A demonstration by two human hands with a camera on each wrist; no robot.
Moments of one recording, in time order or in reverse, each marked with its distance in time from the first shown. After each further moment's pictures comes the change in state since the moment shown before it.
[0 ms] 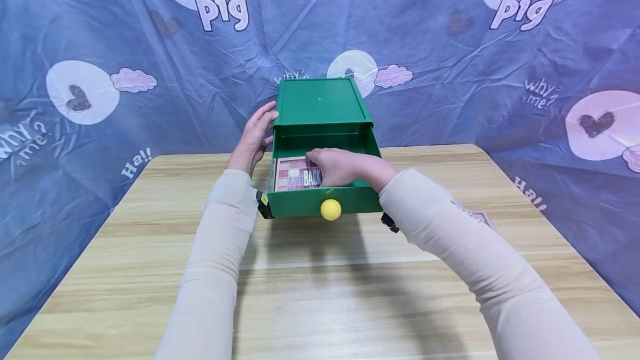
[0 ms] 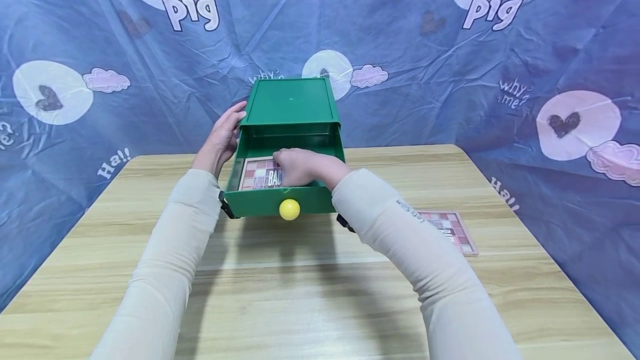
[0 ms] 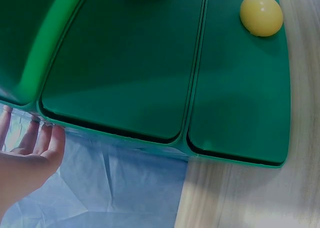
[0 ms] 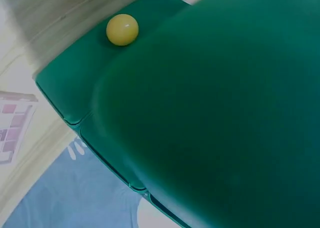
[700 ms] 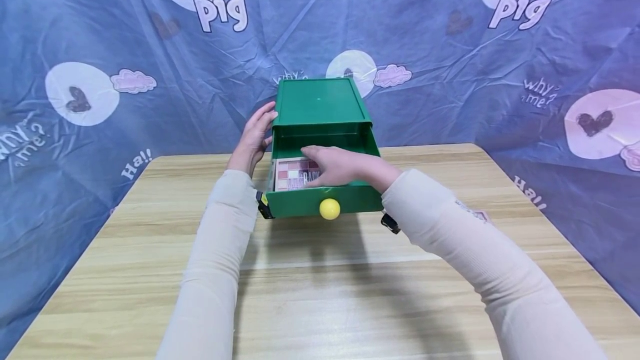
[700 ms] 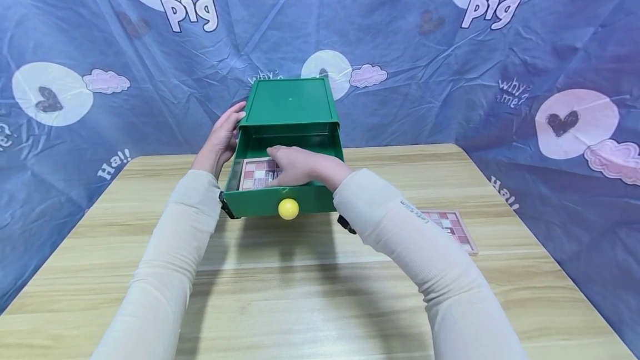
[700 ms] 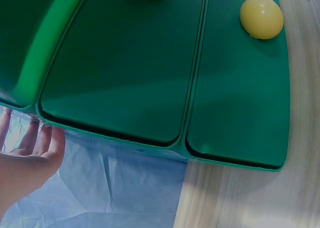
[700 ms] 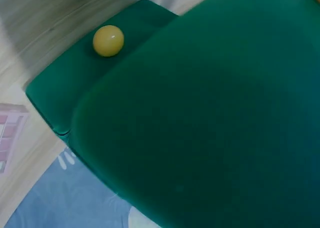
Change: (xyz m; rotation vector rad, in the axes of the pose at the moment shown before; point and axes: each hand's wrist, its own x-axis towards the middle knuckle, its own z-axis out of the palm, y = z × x) left_hand -0.001 0.000 0.001 -0.010 0.013 -0.010; right_hand -0.008 -0.006 -0.005 0.080 0.038 -0.006
